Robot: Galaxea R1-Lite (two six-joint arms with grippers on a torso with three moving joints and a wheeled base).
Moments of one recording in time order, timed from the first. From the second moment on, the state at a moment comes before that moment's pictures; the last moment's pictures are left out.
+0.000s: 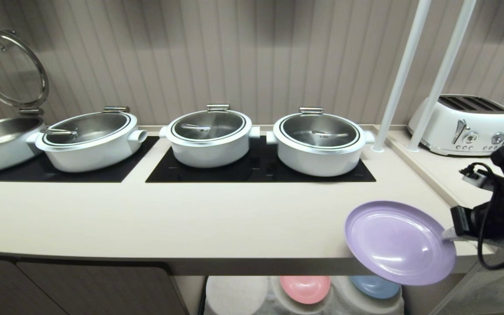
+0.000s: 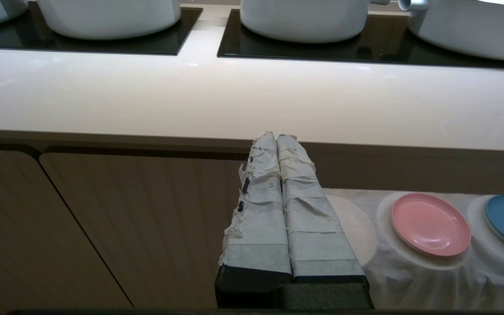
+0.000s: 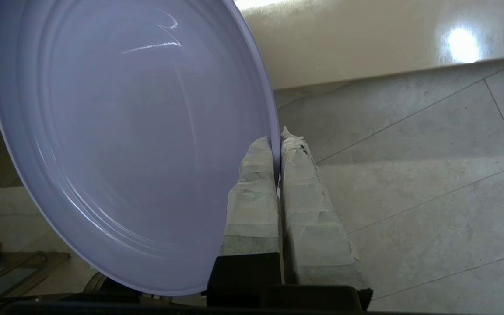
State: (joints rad) left arm 0.00 0.00 0.00 0.00 0.01 -0.04; right arm -0.11 1.64 -0.94 0.36 0.18 0.12
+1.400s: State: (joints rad) left arm 0.00 0.00 0.00 0.00 0.01 -0.04; right arm -0.12 1.13 -0.55 0.51 0.35 0.12
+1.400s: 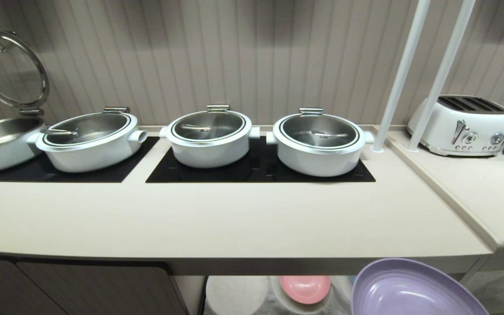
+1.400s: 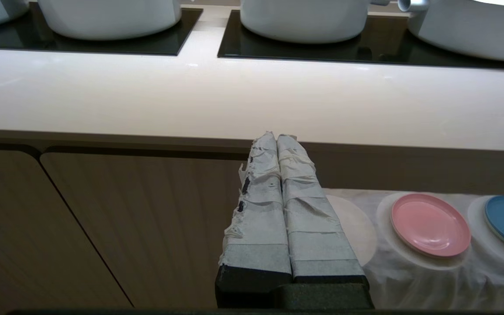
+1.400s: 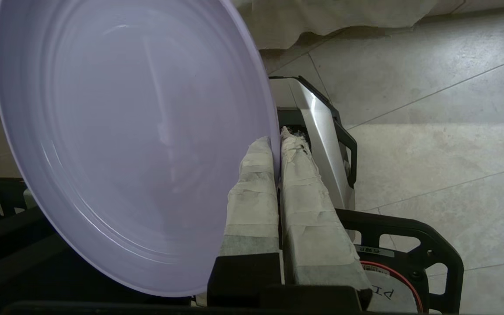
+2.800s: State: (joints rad) left arm 0.00 0.00 0.00 0.00 0.01 -0.04; right arm -0.12 1.14 -0.56 0.51 0.39 0.12
